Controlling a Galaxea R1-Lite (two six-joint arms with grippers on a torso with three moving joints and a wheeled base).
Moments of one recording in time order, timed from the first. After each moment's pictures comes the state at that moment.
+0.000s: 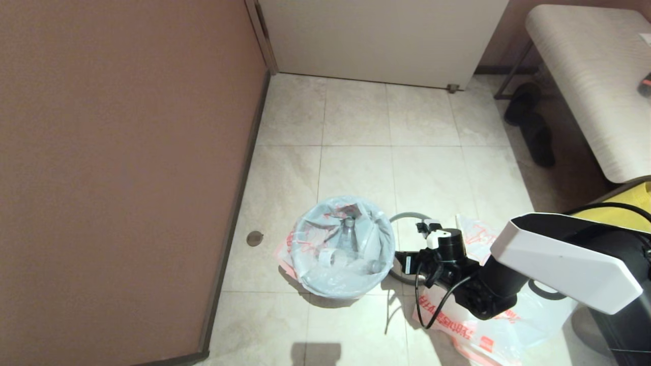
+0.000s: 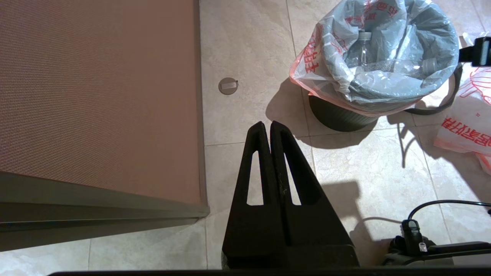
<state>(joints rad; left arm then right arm) -0.01 0.00 -0.01 0.03 -0.04 0.09 0.39 2.49 -1.09 -0.96 -0.06 0.28</state>
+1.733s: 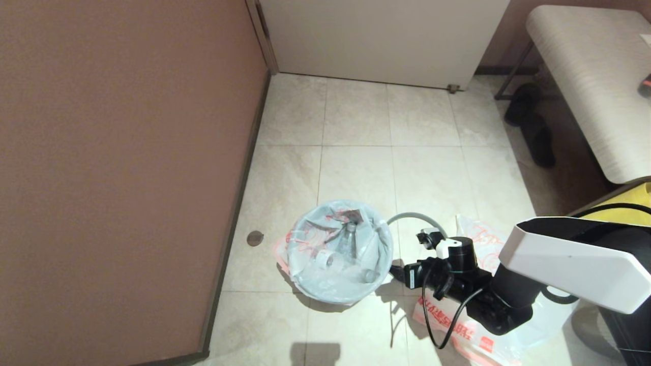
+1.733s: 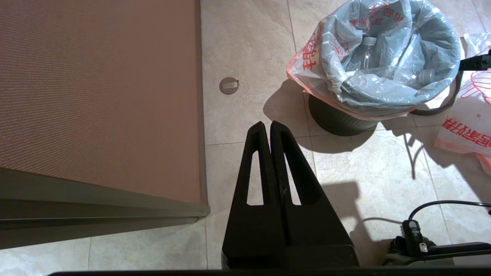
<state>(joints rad) -0.01 0.00 -0.01 0.03 -0.04 0.09 0.38 2.45 -0.94 -1.07 0.10 0.19</state>
